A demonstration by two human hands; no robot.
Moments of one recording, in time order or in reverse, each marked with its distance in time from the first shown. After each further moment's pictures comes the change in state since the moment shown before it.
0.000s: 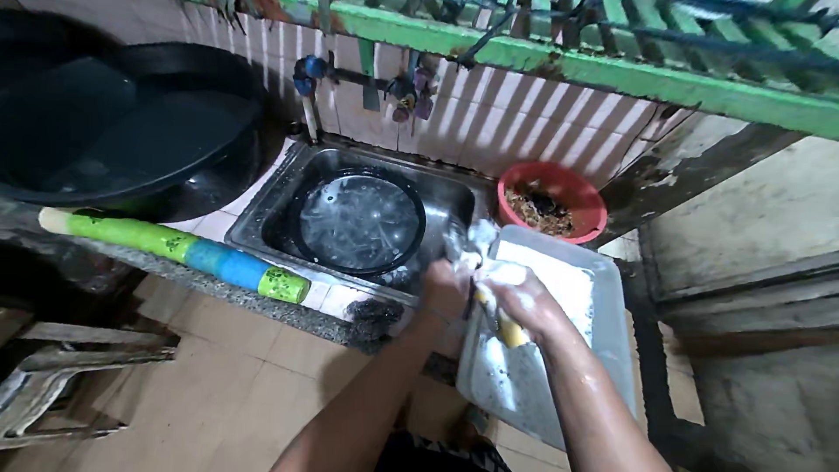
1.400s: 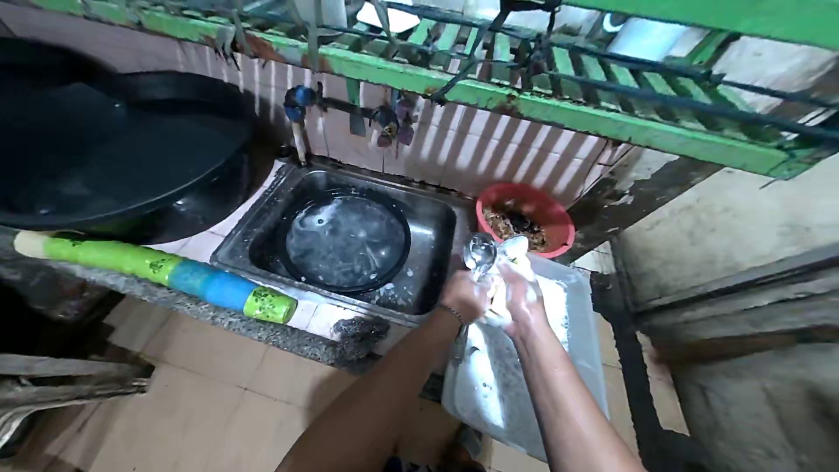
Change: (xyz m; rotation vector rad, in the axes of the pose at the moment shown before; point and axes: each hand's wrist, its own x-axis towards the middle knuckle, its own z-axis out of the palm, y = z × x) left_hand 0.010 0.045 0.029 -0.066 -0.382 -0.175; right_hand 0.024 0.013 -0.010 0.635 0.470 0.059
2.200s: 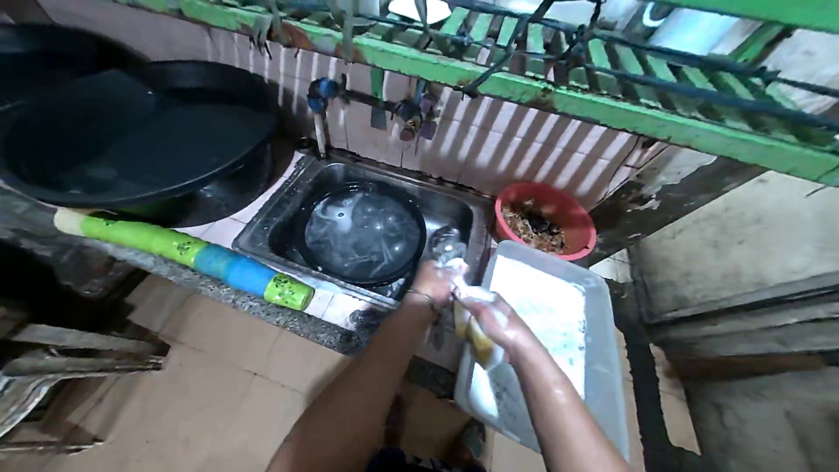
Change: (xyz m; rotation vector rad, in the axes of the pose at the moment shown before) left_hand 0.002 -0.040 -0.057 -0.266 0.217 -0.006; right_hand -0.046 0.010 0.016 -0.628 -0.543 0.168
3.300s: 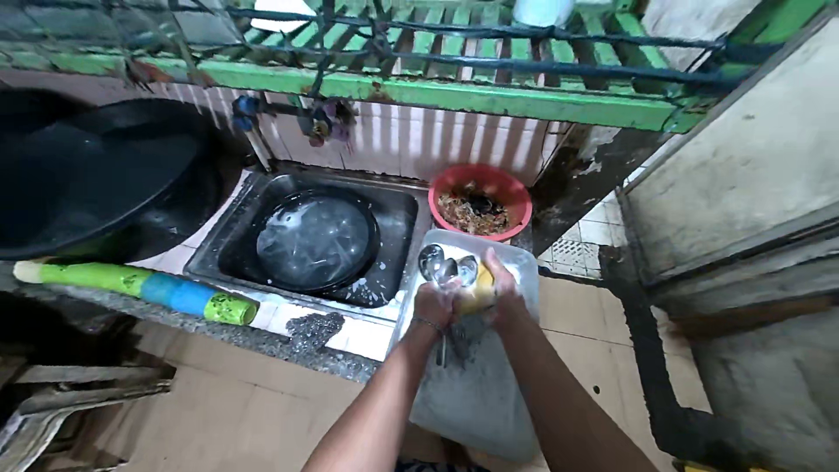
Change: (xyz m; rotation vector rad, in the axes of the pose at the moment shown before) left_hand -0.002 -0.036 0.163 0.085 -0.001 0.028; right_hand 0.042 0.090 -0.139 0.743 0.139 -0.154
